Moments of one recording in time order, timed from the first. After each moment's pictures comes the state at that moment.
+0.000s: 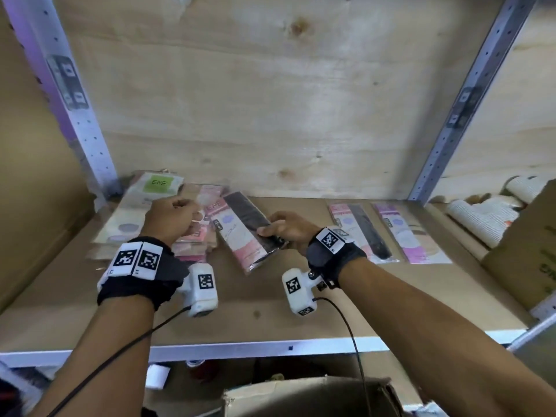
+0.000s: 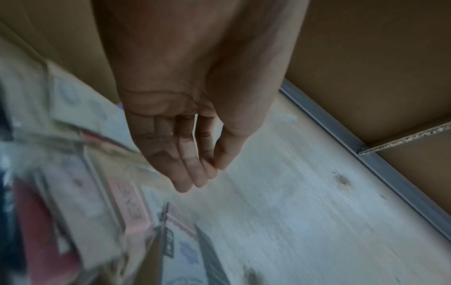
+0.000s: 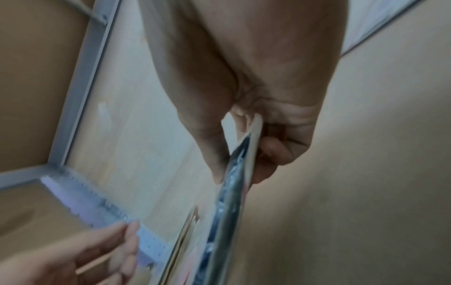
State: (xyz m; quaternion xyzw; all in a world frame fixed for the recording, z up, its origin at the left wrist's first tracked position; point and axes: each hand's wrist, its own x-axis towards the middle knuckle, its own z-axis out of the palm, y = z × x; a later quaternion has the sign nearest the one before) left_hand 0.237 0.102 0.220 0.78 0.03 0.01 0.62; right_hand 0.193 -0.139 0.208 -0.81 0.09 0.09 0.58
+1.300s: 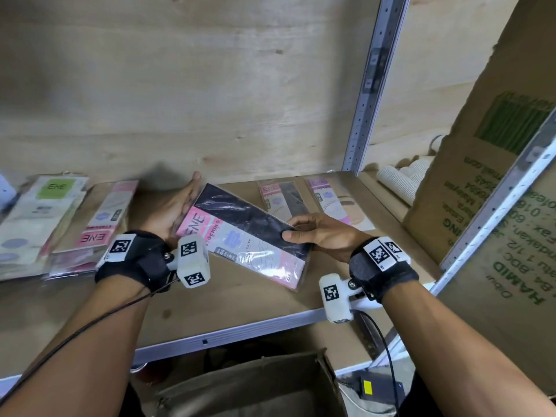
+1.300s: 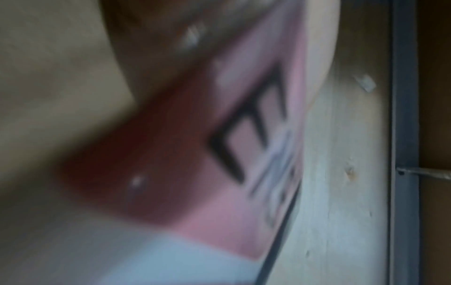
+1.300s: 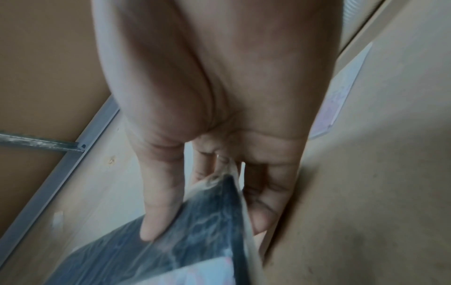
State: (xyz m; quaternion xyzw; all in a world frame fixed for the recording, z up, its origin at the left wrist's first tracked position) left_hand 0.219 -0.055 0.216 0.67 -0.08 -0.21 0.71; right_hand 0.065 -0.322 0.200 -0.73 0.03 0.09 0.67
